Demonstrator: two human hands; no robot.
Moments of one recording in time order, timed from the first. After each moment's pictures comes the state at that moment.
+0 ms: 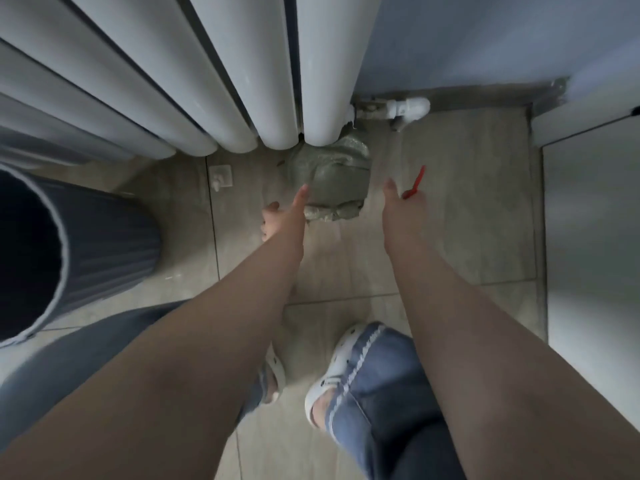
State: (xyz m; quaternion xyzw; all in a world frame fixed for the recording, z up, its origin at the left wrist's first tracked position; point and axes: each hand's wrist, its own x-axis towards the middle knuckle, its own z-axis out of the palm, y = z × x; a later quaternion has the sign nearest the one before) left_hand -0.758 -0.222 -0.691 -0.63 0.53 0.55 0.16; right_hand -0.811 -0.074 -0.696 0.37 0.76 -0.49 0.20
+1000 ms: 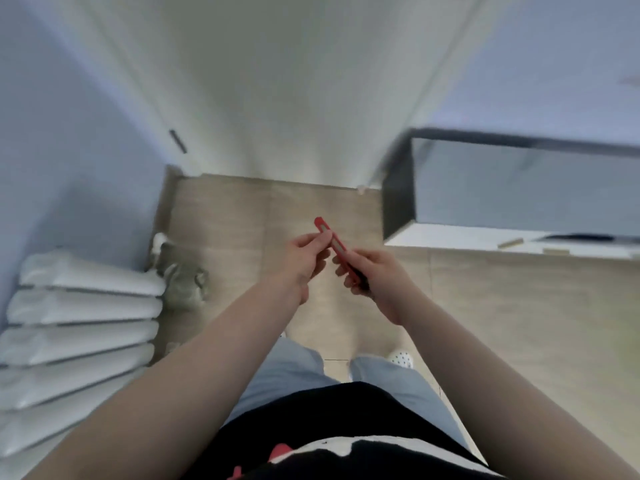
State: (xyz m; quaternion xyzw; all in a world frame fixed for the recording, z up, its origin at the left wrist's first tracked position) left_hand -0.463 -0.069 -0.104 0.01 0.63 0.46 0.62; right_hand -0.326 -0.036 -0.089 0.54 0.43 -0.72 -0.10
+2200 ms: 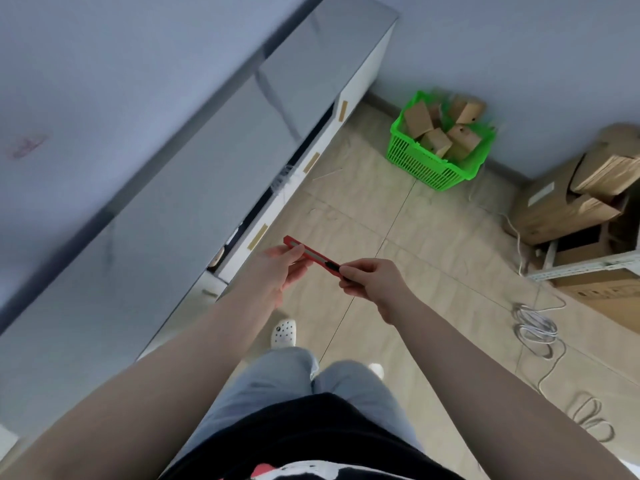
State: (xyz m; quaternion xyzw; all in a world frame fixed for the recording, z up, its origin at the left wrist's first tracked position) left_hand 0.346 0.263 -0.105 0.28 0.59 0.13 0.74; right_hand 0.475 0.139 -0.112 0.73 0.05 -0.51 -0.45
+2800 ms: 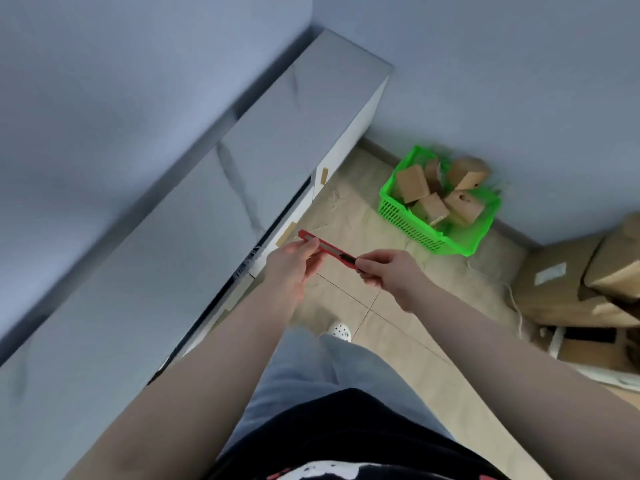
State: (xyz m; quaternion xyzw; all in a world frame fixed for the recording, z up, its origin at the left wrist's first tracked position) left_hand 0.679 0.458 -0.126 0.22 0.61 0.17 0.74; right_hand 0.818 0.352 -0.120 0.74 0.08 -0.53 -0.41
